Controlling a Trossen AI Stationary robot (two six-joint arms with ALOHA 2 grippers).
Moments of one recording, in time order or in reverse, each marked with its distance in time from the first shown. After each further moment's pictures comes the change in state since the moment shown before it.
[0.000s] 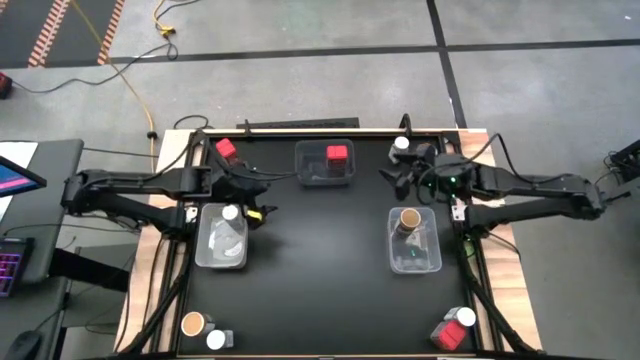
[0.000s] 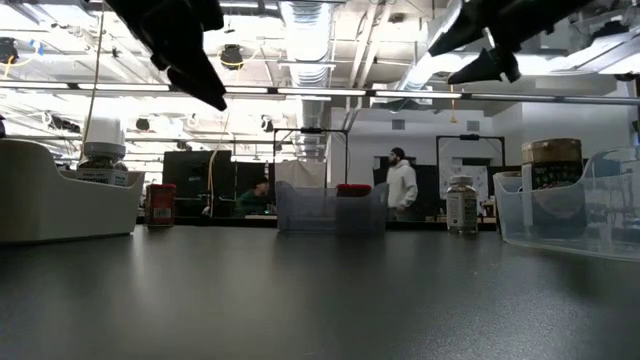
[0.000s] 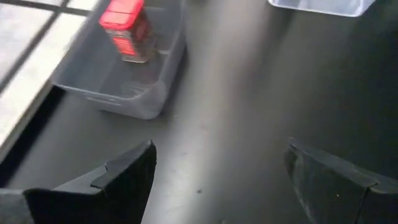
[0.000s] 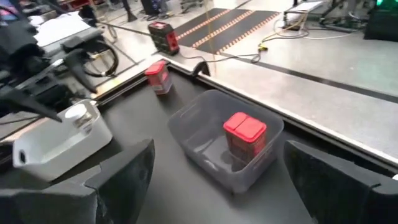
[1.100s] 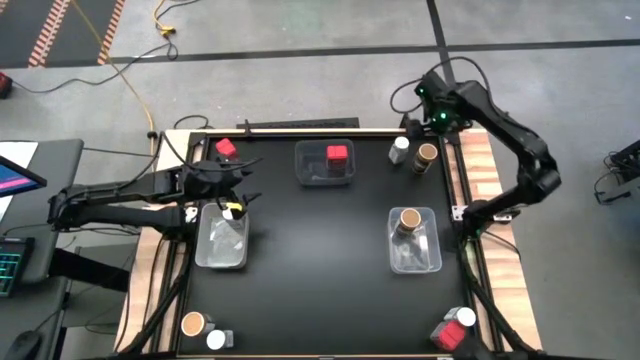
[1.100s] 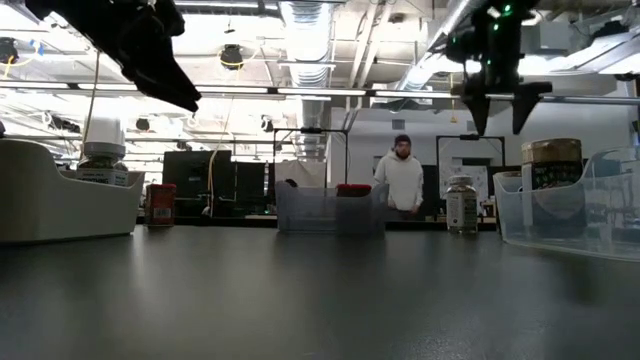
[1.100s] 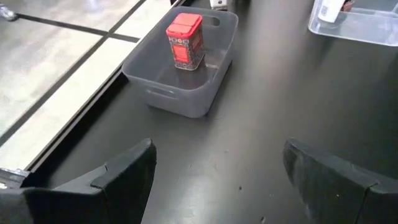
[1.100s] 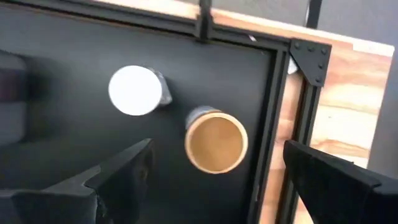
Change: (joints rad) left arm 0.097 -0.291 -0.206 0.072 -0.056 0.024; right arm -0.802 0.622 0.683 -1.064 -0.232 0.016
